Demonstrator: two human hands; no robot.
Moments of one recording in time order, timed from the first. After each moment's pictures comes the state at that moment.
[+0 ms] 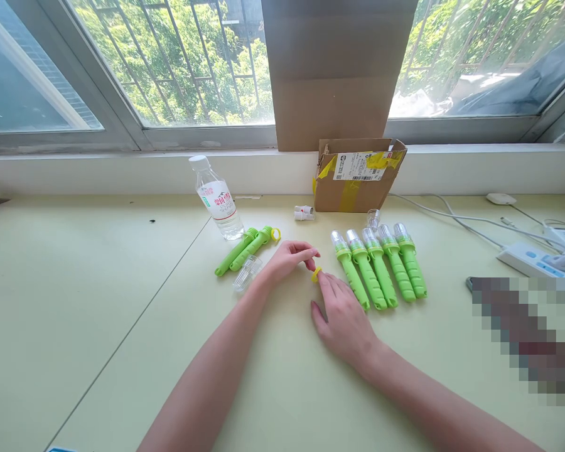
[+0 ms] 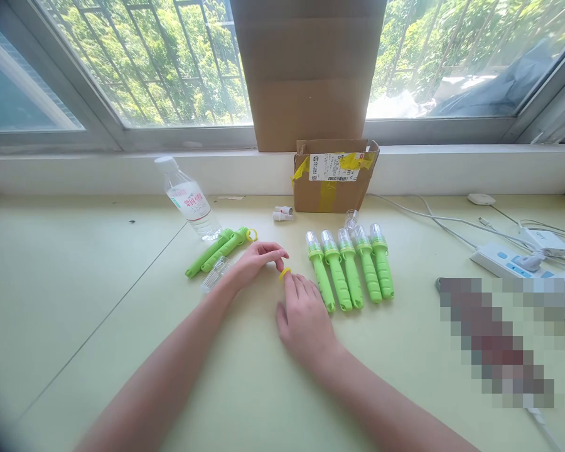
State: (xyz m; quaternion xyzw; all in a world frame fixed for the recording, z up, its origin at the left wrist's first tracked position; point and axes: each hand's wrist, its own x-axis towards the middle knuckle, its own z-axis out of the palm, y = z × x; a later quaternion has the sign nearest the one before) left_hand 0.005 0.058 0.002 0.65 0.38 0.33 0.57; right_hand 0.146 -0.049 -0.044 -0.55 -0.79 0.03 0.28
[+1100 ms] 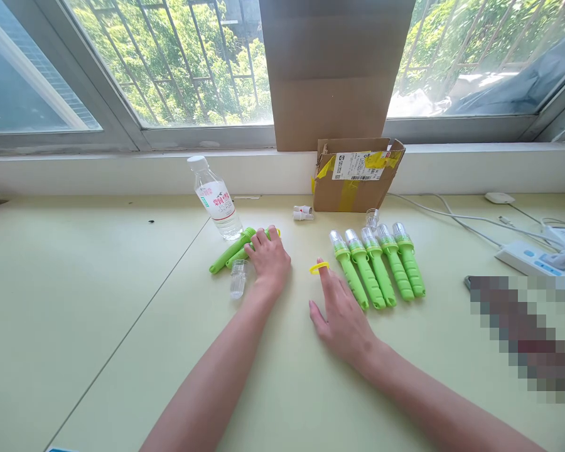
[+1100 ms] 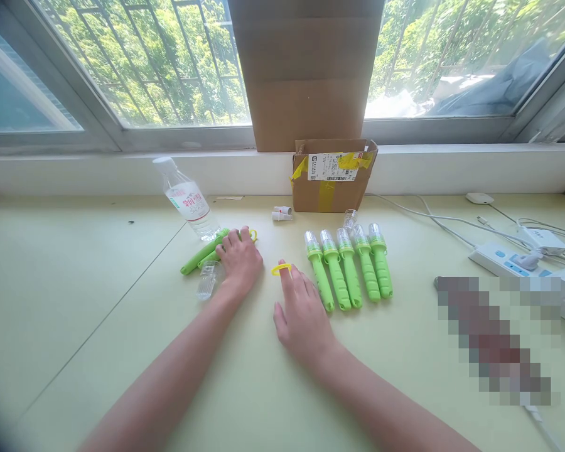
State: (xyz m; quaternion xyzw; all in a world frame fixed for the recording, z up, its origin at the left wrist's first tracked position) left_hand 0.008 0.071 -0.032 0.64 0.73 0.19 -0.15; right_hand 0.147 -0.051 -0.041 -0.52 -0.79 0.05 0.32
